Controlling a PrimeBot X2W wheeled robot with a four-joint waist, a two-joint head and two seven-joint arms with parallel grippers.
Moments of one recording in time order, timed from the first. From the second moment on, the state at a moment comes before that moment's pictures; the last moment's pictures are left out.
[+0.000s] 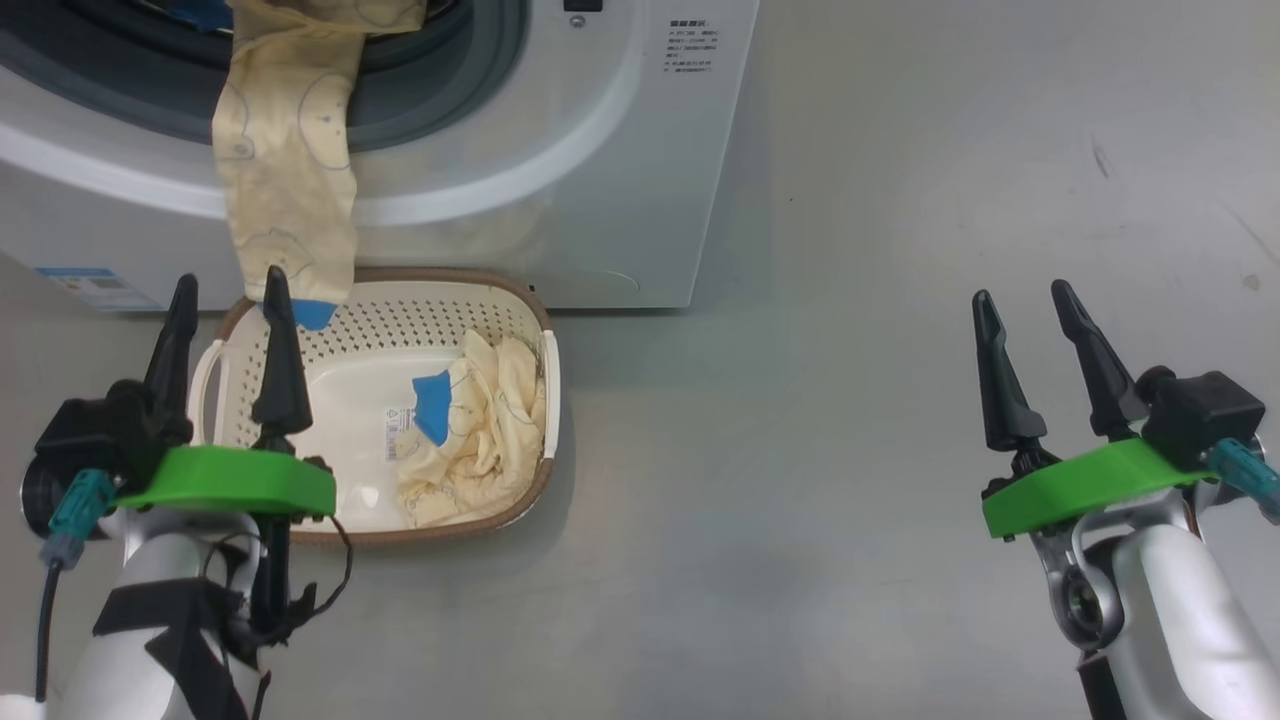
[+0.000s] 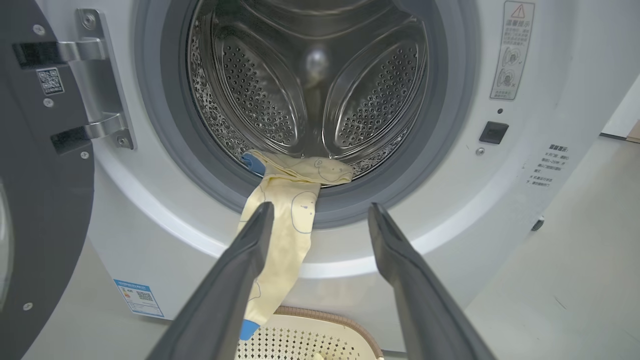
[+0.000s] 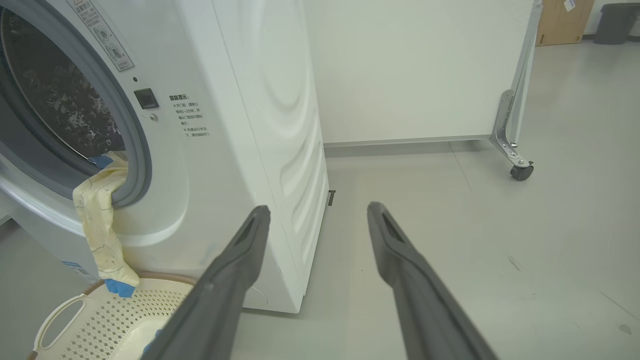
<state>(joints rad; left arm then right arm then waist) -0.41 0.20 -0.14 0.29 -0.37 -0.10 -0.26 -0.23 -0.05 0.03 0.22 0.19 0.13 -0.26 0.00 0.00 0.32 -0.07</state>
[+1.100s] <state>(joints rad) -0.62 0.22 -0.16 0.68 -0.31 -0.13 -0.25 -0.25 -0.05 0.07 0.21 0.24 0.13 -0.26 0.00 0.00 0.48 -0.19</state>
